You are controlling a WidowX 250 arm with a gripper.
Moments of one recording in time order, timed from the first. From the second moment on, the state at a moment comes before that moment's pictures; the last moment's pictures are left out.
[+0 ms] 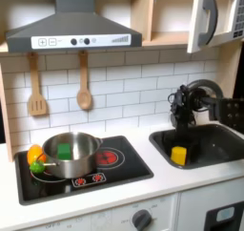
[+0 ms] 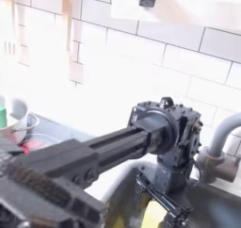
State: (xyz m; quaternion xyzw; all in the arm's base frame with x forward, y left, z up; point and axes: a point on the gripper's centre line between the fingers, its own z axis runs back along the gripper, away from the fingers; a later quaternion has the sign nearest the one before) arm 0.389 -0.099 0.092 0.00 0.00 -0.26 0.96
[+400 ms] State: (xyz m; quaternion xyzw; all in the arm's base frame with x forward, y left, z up) arm 0.395 -0.101 0.081 0.00 0.01 -0.27 0.96
